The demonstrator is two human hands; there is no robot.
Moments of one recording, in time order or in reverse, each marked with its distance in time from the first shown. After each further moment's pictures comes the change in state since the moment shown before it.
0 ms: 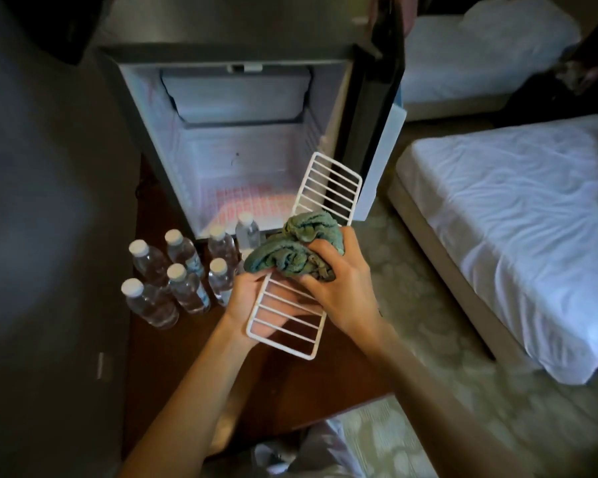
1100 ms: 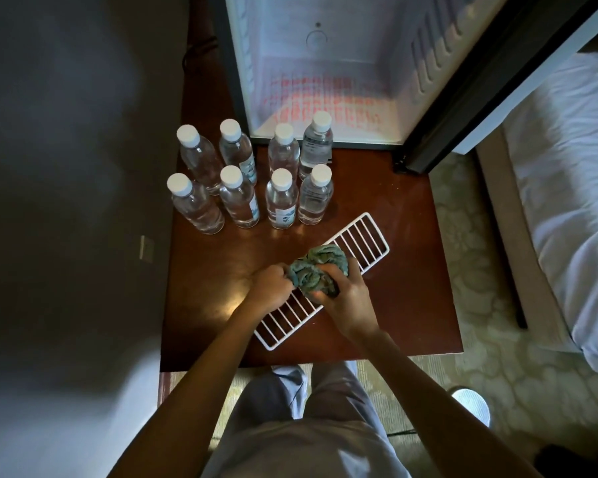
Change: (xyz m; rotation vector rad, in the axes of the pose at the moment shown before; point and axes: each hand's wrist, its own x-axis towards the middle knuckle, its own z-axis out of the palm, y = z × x) left_hand -0.003 -0.065 -0.174 1.206 0.651 -0.285; right_hand -0.133 0.078 0.151 0.071 -0.498 0.318
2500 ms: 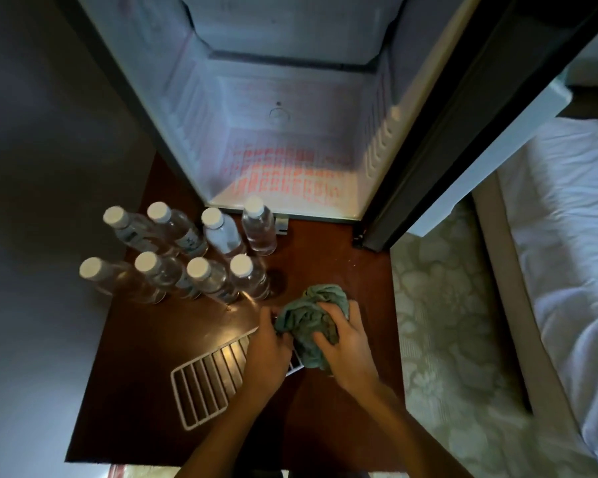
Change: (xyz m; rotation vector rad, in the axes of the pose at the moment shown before) left_hand 0.014 0.111 0.087 -0.353 0.384 0.219; right_hand 0.081 0.080 -0.106 0.130 -0.135 0.049
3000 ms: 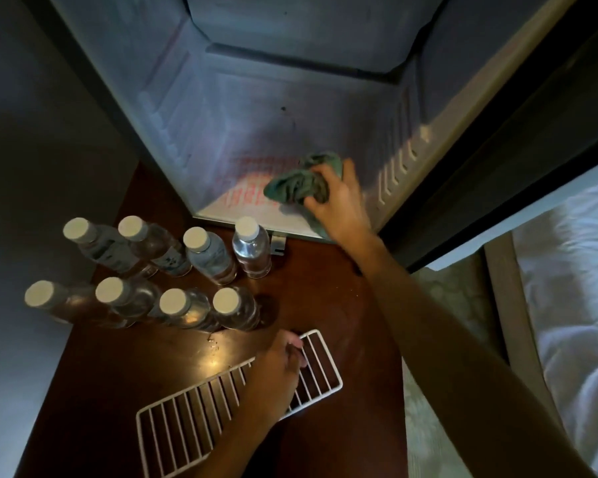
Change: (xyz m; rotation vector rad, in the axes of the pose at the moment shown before) left_hand 0.044 -0.005 0.028 0.140 -0.133 -0.048; right_hand 0.262 -0.072 -0.054 -0.294 0.175 -0.262
